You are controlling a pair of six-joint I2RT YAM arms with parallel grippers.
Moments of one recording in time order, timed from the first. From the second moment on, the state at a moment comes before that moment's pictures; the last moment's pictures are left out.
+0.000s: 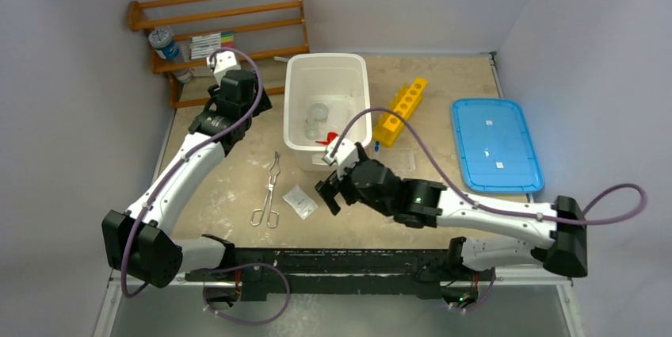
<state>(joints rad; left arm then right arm) -0.34 1.27 1.16 -0.43 -0.49 -0.53 1.20 1.11 0.91 -0.23 0.38 0.14</state>
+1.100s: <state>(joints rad) -0.34 1.22 1.16 -0.48 -0.55 -0.46 1.26 1.76 0.97 0.04 0.35 0.23</state>
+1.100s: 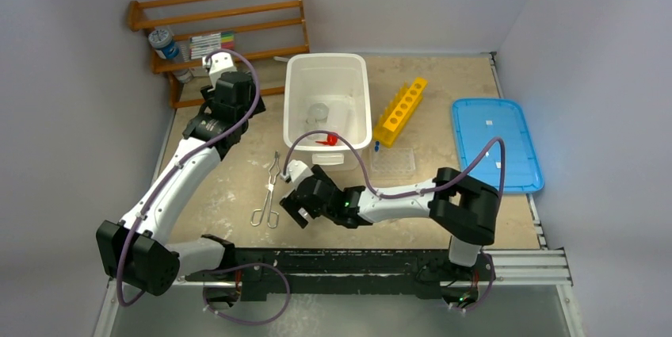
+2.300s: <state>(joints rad) -0.34 1.22 1.15 -0.48 -0.55 -0.46 1.27 1.88 1.03 0.06 0.33 0.27</state>
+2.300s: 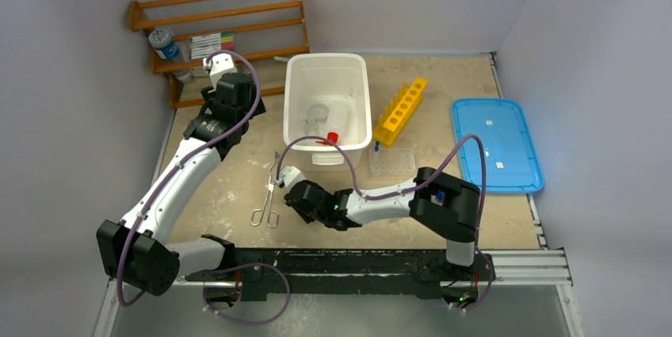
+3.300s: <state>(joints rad) -0.33 1.22 1.15 -0.48 -0.55 -0.46 1.03 1.33 1.07 -0.04 0.33 0.07</state>
